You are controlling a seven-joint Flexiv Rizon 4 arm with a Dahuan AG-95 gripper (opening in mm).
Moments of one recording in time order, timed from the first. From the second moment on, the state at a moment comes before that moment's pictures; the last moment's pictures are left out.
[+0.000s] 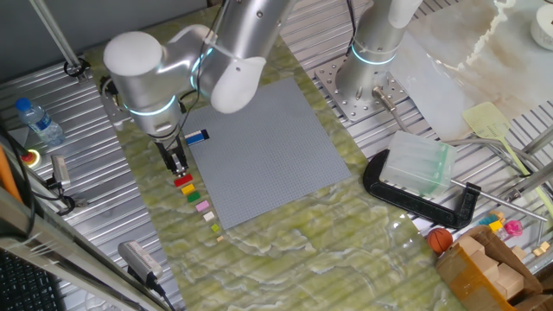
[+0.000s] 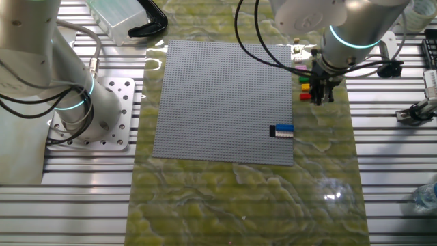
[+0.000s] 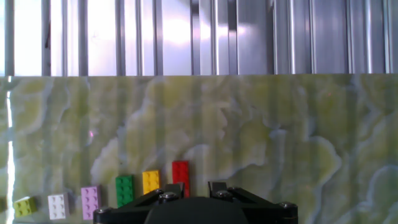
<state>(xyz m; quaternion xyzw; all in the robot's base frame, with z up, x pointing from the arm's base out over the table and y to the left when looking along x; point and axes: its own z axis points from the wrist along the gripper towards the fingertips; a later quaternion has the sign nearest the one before) 0.620 0.039 0.034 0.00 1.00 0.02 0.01</state>
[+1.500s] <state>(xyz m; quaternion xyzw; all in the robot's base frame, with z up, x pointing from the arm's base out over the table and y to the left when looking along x) 0.623 0.055 0.022 0.02 1.00 -0.01 0.01</state>
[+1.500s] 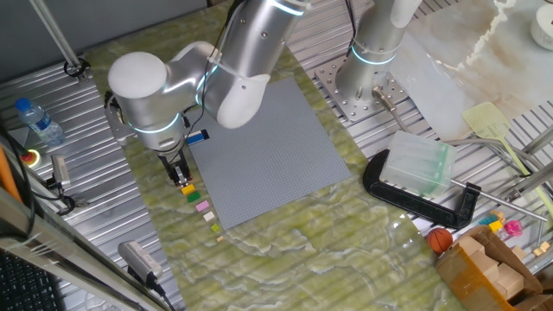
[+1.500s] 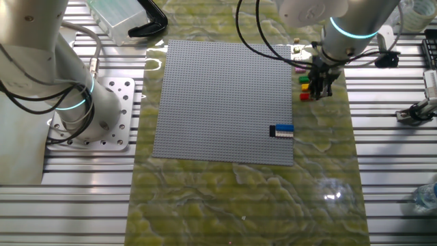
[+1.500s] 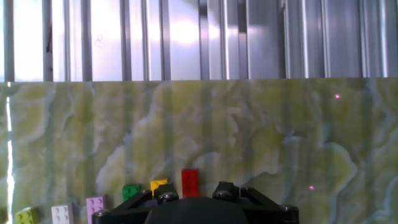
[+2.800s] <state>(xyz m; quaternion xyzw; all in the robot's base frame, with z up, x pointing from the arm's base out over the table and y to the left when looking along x) 0.623 0.056 0.027 0.05 1.00 -0.03 0.01</state>
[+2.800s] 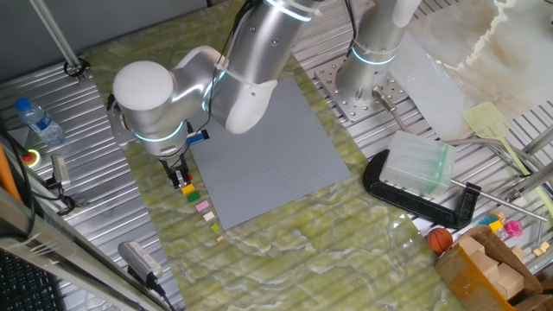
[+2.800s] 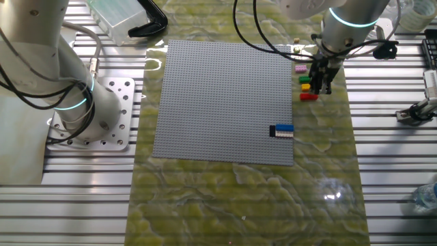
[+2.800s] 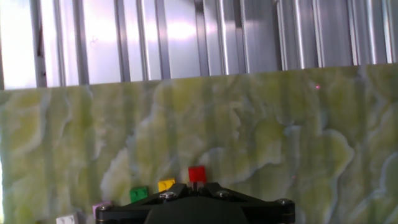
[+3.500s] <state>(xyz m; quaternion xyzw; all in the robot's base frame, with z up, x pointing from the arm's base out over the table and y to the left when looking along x) 0.621 0.057 0.033 0.07 1.00 -0.03 0.01</state>
